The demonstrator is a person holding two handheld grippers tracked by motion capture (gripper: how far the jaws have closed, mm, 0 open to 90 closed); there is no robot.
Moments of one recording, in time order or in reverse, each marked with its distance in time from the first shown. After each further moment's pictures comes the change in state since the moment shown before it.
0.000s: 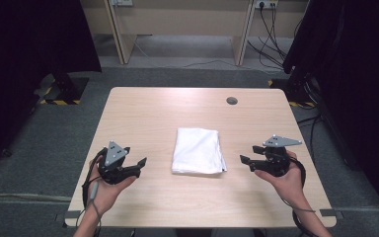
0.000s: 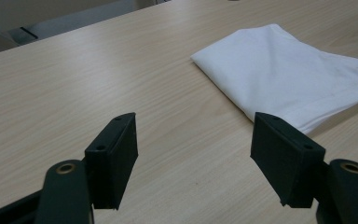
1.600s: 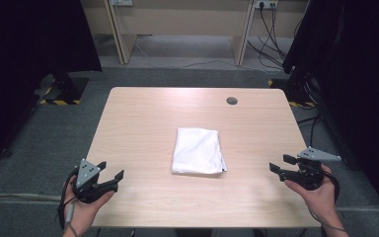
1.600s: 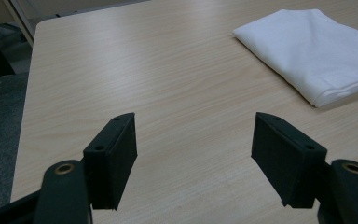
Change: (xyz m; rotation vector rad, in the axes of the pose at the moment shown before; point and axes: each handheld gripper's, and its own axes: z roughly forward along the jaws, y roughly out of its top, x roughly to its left) left arm 0.025 -0.056 -0.040 -0.029 0.094 -0.097; right arm -0.041 -0.048 -0.057 -0.034 -0.100 0.079
